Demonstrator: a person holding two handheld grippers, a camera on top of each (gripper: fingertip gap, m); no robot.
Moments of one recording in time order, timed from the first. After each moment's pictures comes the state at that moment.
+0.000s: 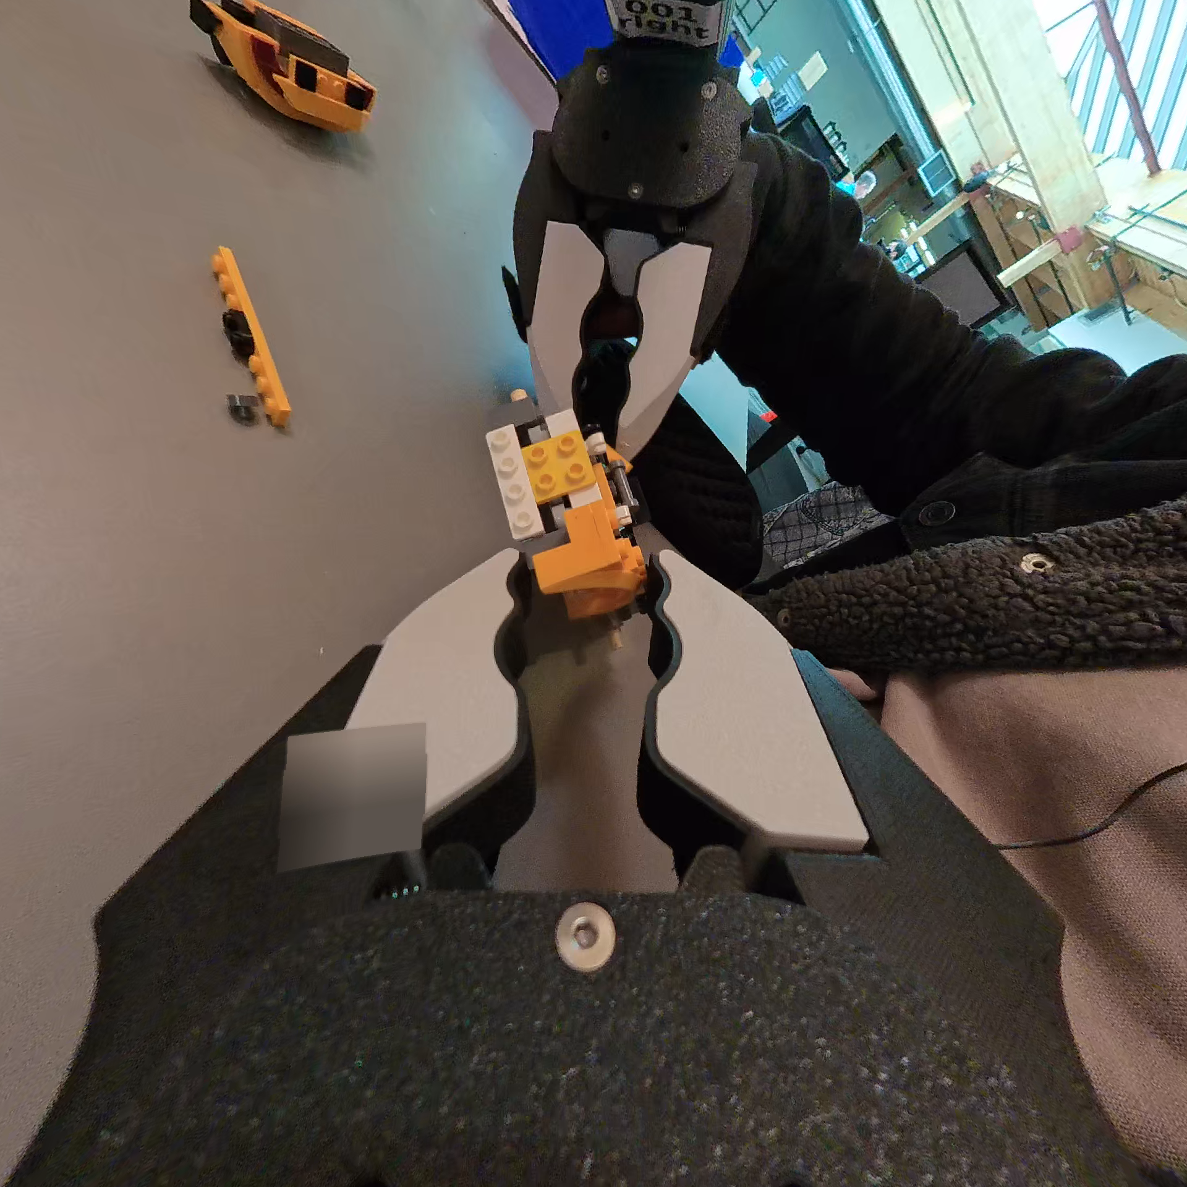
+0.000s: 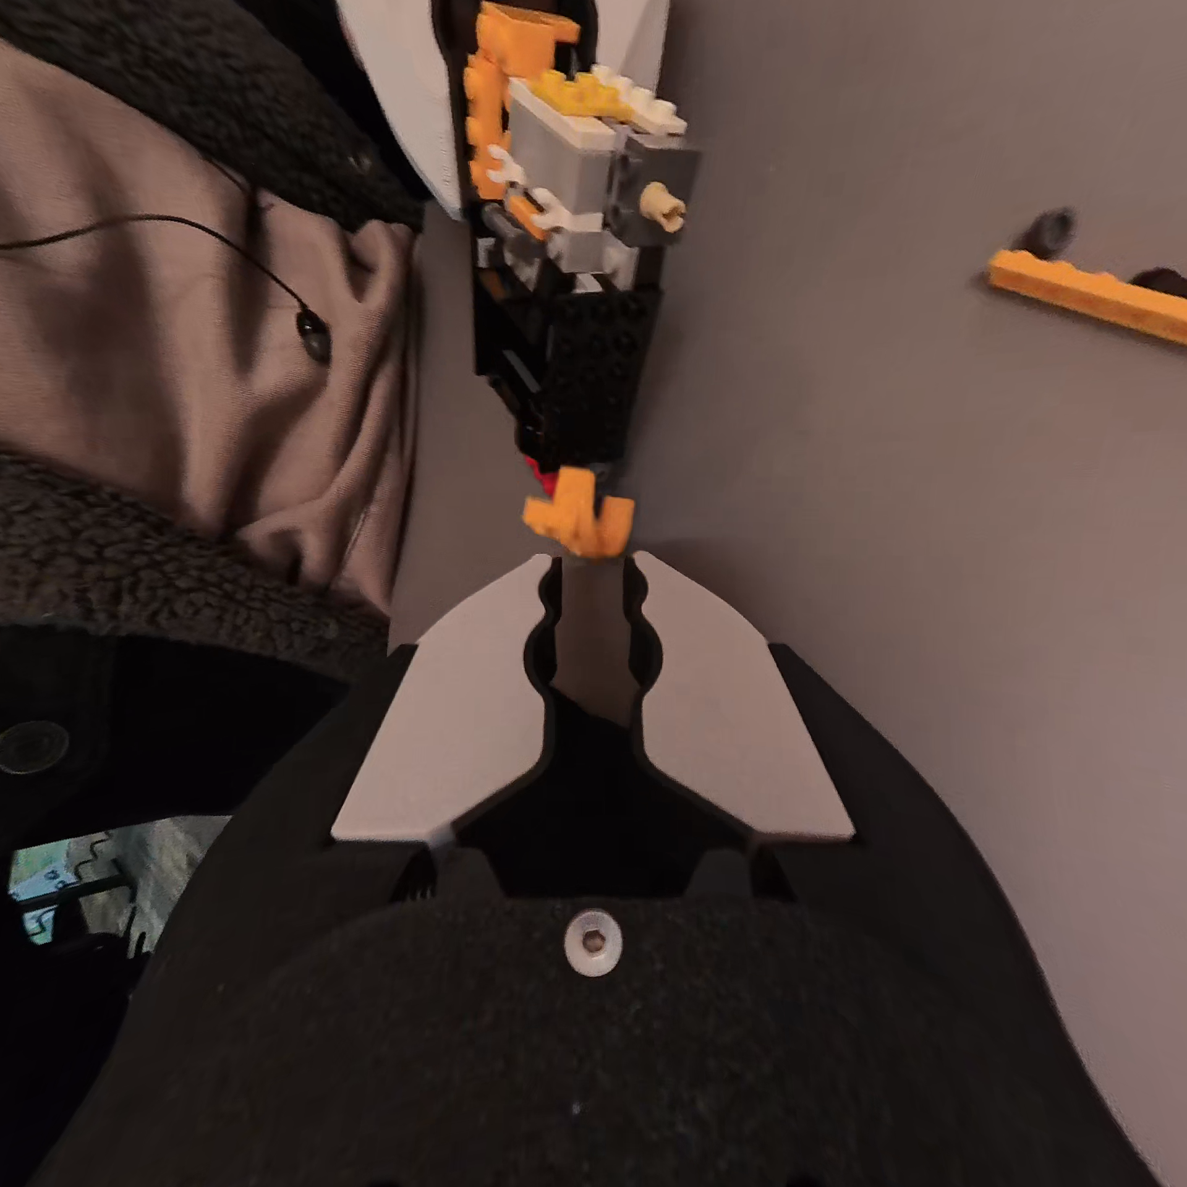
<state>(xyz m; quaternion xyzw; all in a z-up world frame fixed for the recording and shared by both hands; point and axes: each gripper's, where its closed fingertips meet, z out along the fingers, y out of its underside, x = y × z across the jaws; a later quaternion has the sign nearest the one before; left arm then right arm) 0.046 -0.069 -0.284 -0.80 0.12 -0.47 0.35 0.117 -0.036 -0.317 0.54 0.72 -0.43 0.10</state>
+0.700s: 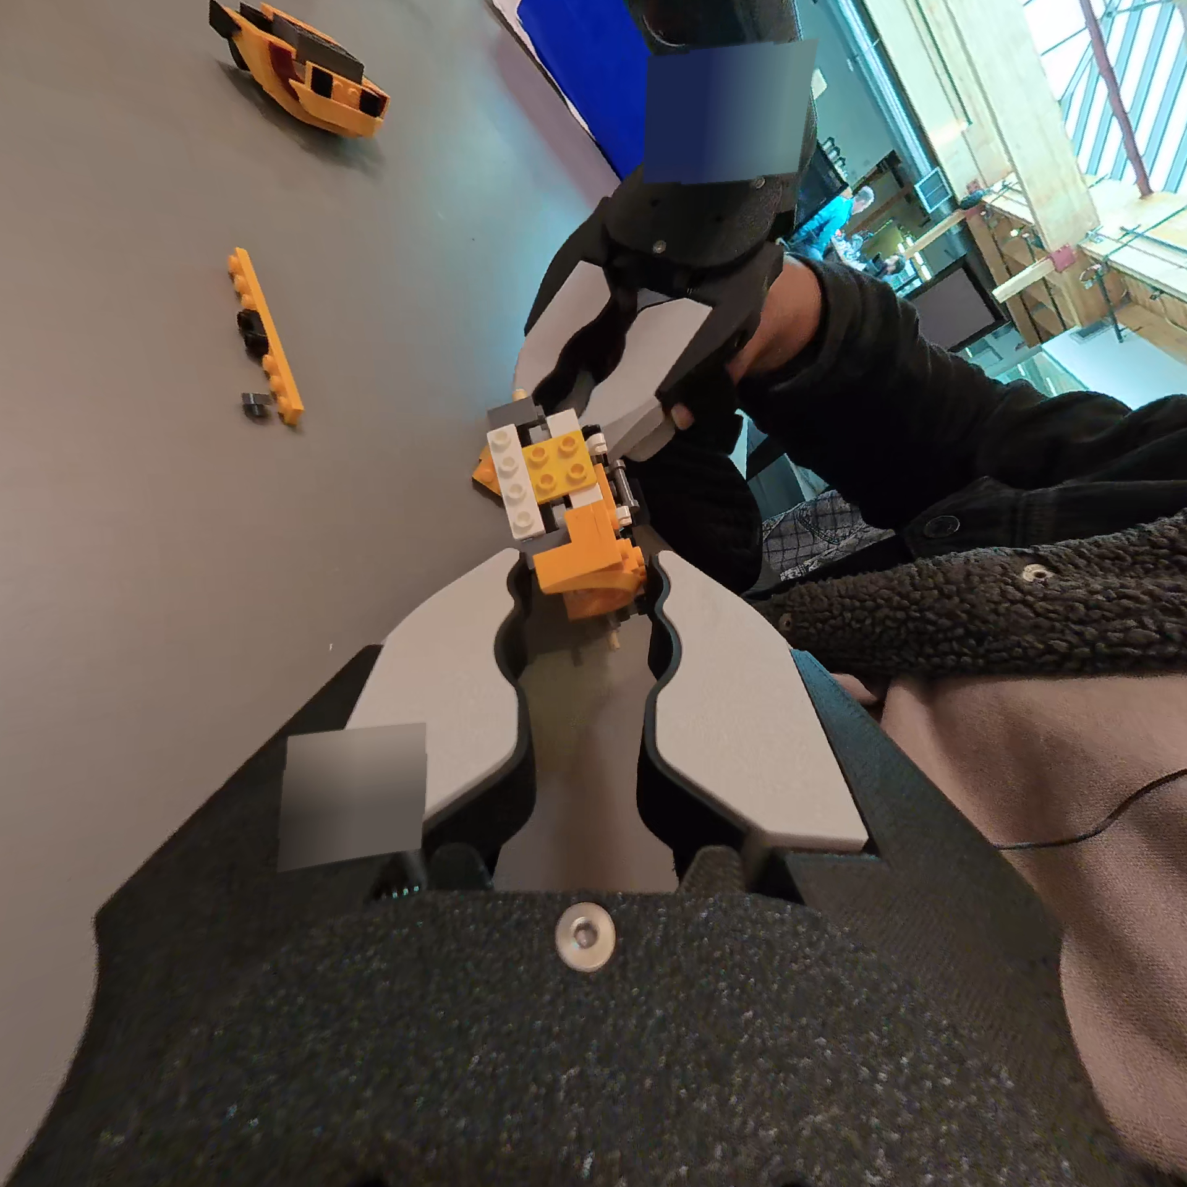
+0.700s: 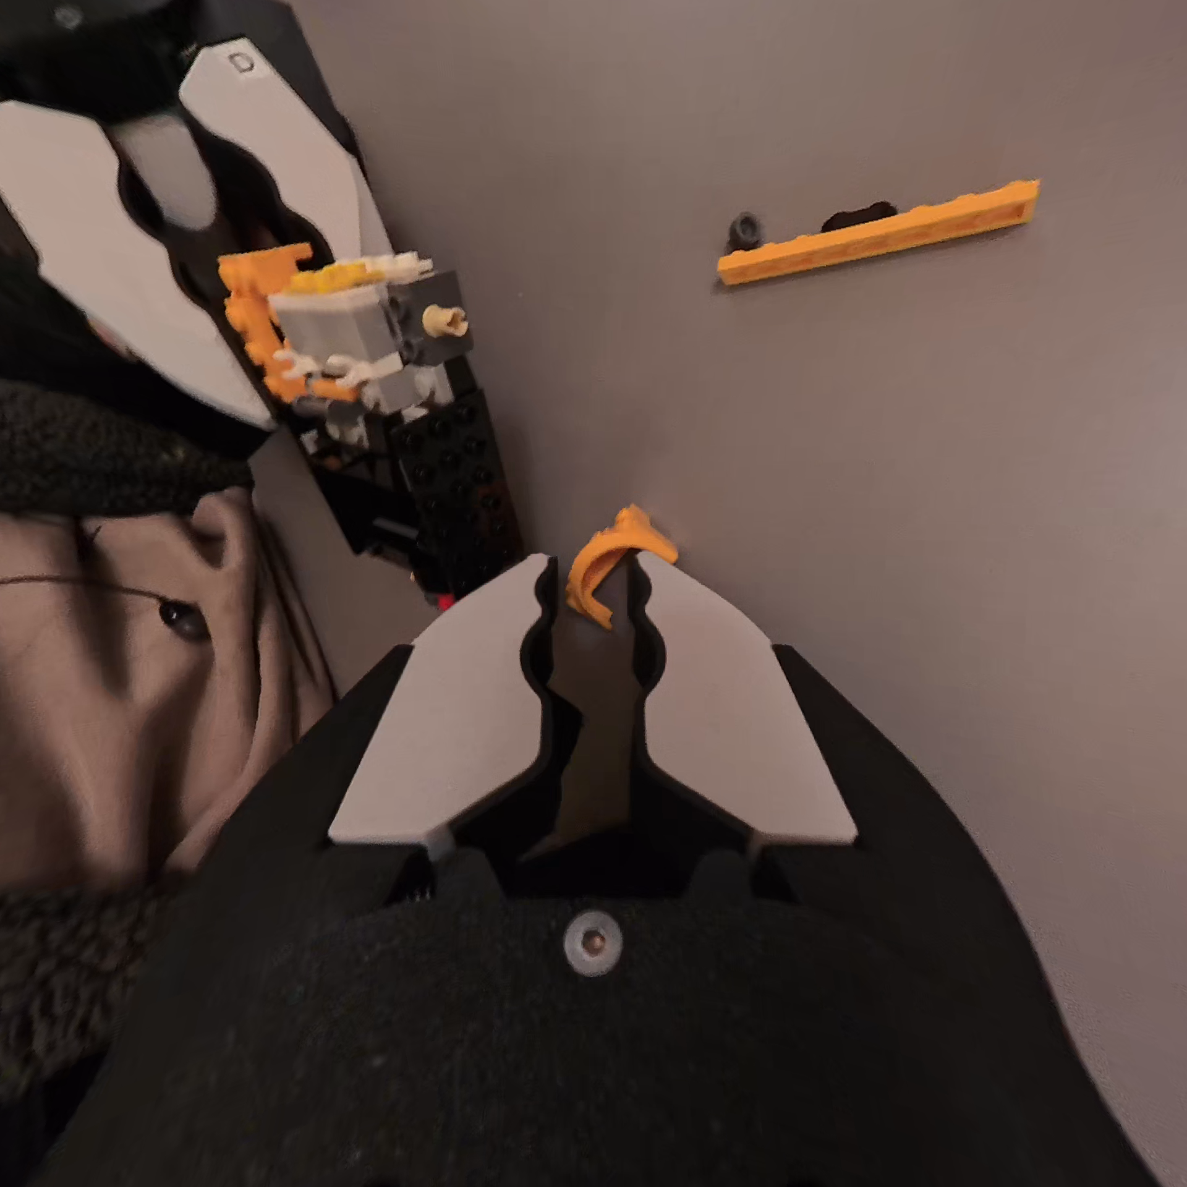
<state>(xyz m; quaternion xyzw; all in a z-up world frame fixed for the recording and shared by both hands) 0.043 -0.067 -0.284 -0.80 0.12 -0.48 0.35 0.087 -0.025 -0.331 0.74 0.56 -0.38 -0.02</state>
